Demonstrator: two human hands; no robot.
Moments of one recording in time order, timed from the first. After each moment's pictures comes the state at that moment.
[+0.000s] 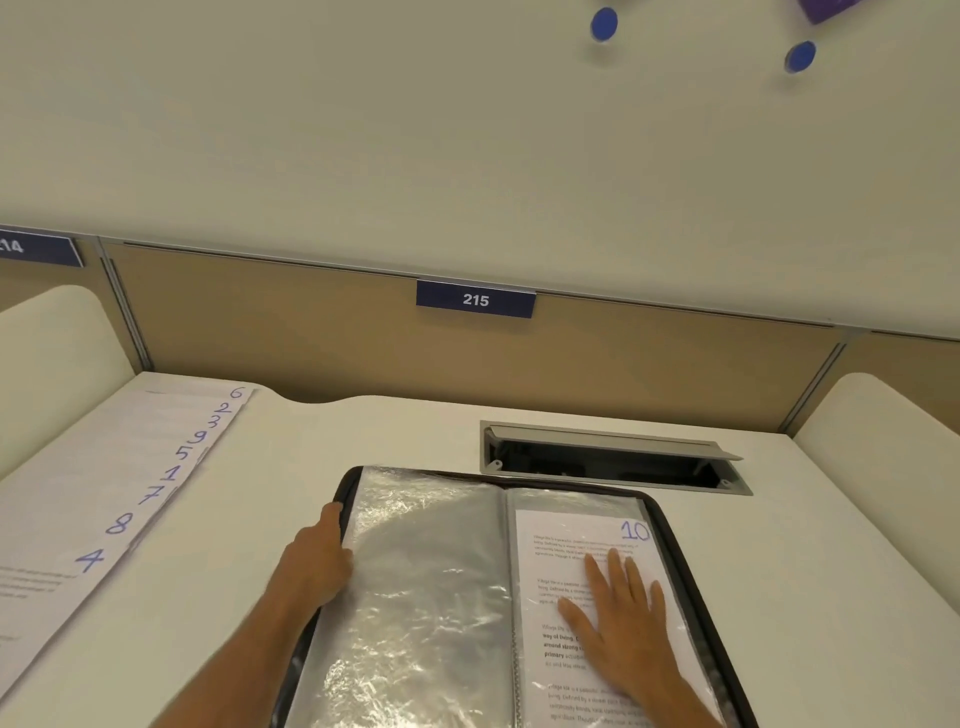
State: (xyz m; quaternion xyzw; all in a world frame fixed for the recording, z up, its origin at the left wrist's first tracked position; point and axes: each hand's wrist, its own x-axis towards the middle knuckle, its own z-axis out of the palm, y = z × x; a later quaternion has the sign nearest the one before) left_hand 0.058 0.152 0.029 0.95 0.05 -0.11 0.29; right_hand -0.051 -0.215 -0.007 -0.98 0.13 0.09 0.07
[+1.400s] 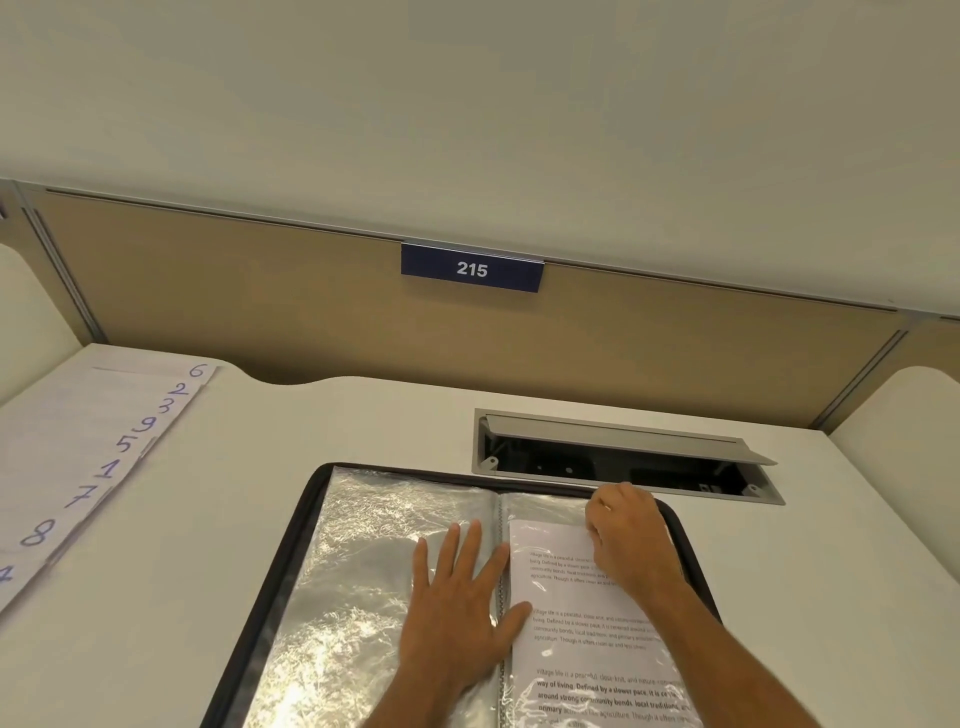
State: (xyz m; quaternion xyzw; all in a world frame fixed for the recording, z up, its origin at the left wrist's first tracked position) left_hand 0.039 -0.021 -0.044 0.97 -0.20 0.01 0.13; right_hand 0.071 -0.258 0.027 -0.99 -0.05 -0.09 -0.06
